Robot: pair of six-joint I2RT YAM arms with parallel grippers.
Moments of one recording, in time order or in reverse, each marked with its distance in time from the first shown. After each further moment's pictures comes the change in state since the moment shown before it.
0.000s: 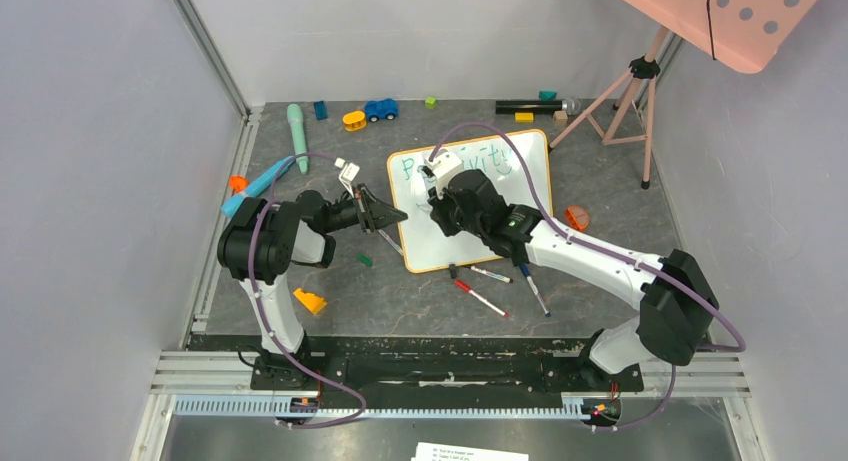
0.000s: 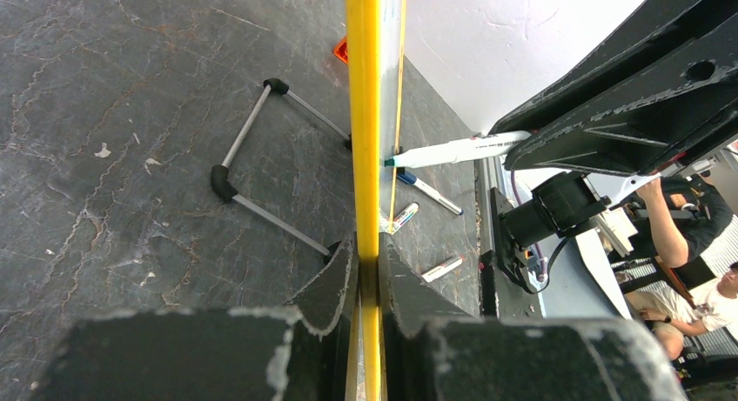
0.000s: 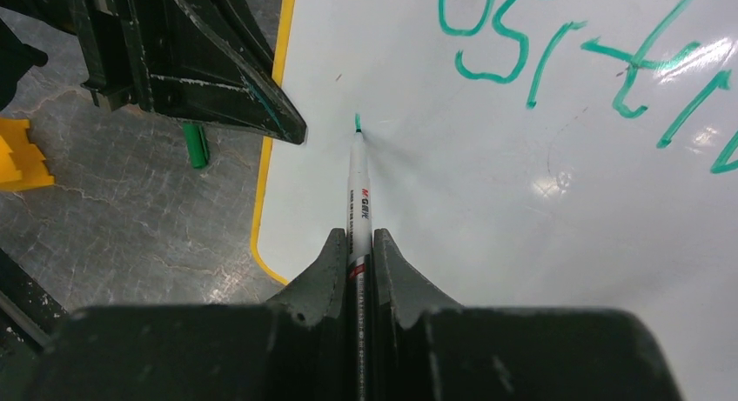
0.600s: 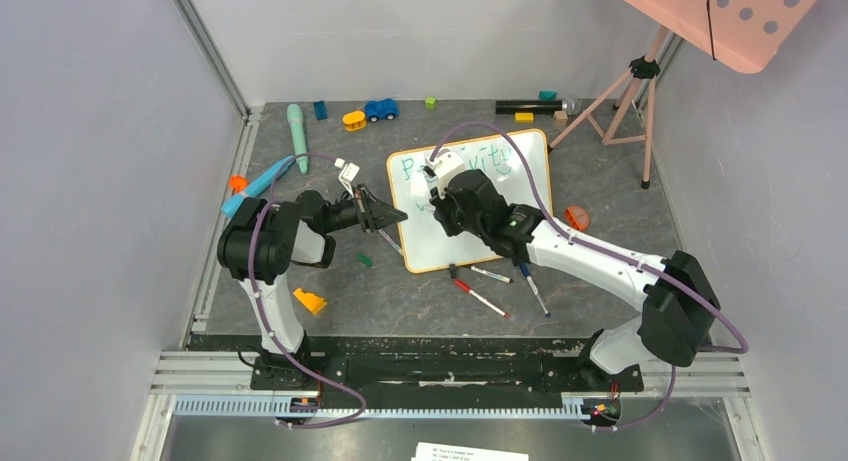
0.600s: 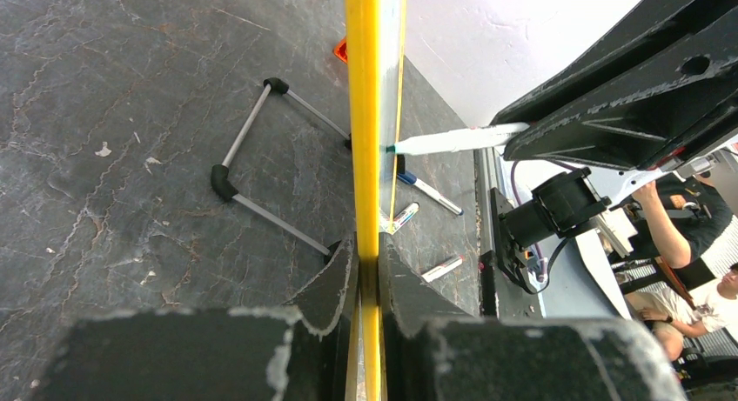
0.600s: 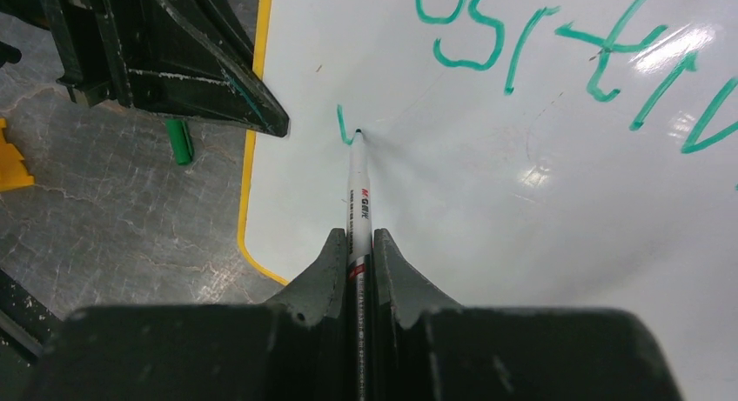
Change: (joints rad) left arm 0.000 0.000 -0.002 0.000 -0.001 0.000; right arm 0.002 -0.016 -0.010 -0.037 0.031 0.005
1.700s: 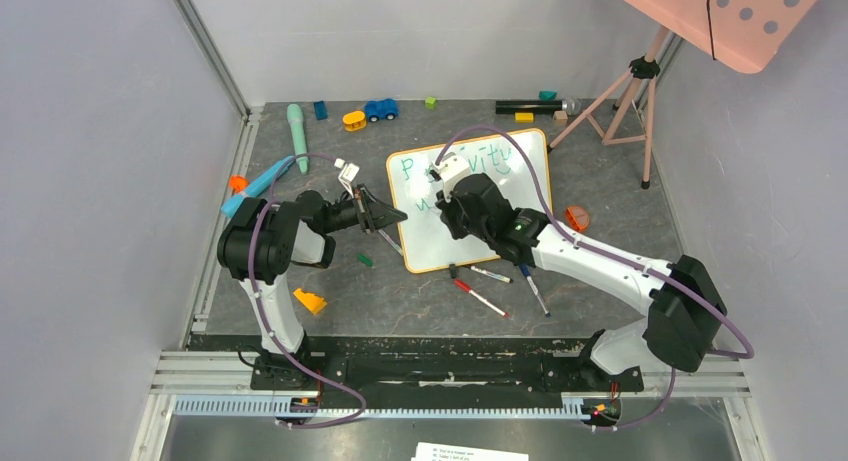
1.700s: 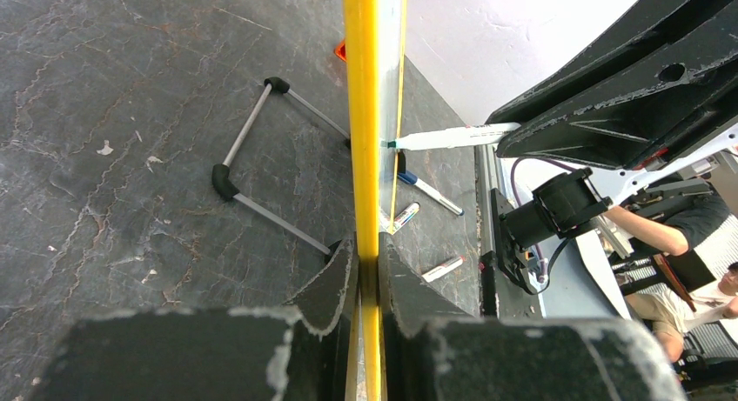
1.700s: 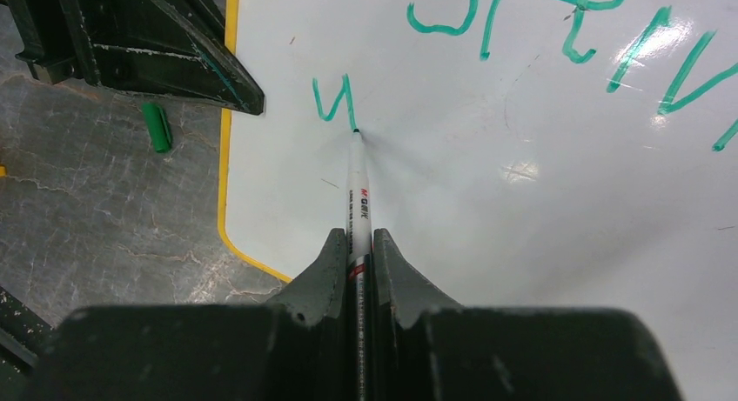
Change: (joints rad) left arm 0.001 0.000 -0.002 0.000 -0.001 0.000; right arm -0.008 -0.032 -0.039 -0.001 0.029 -0.010
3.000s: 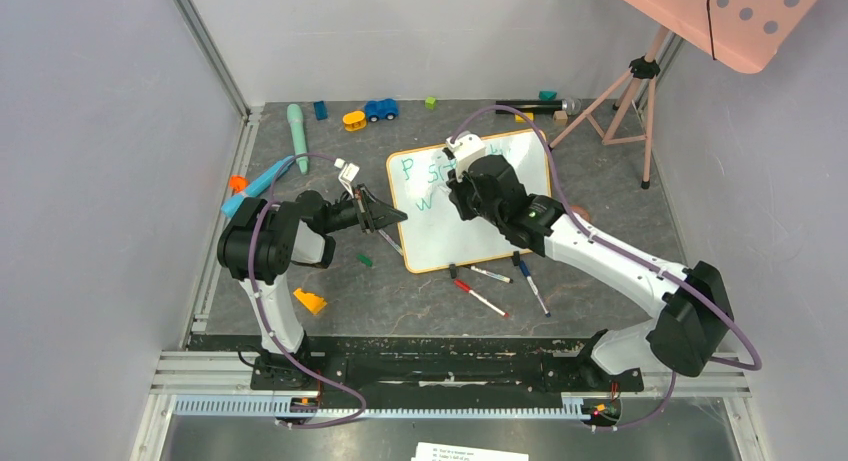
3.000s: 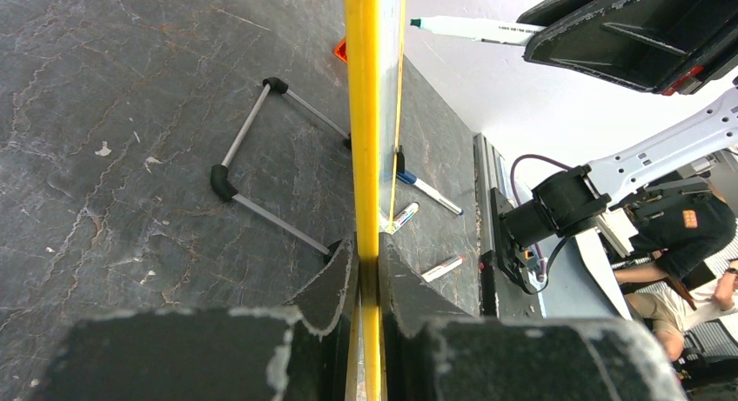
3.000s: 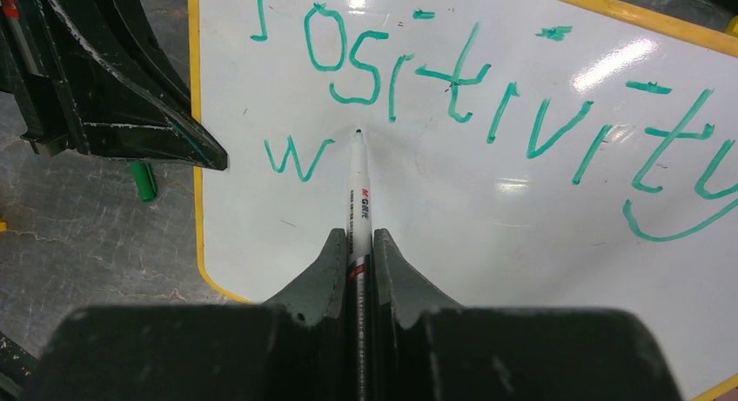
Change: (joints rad) left arm 0.000 0.000 0.000 0.003 0.002 0.000; right arm -0.074 -0.032 0.071 -0.026 -0.005 -0.022
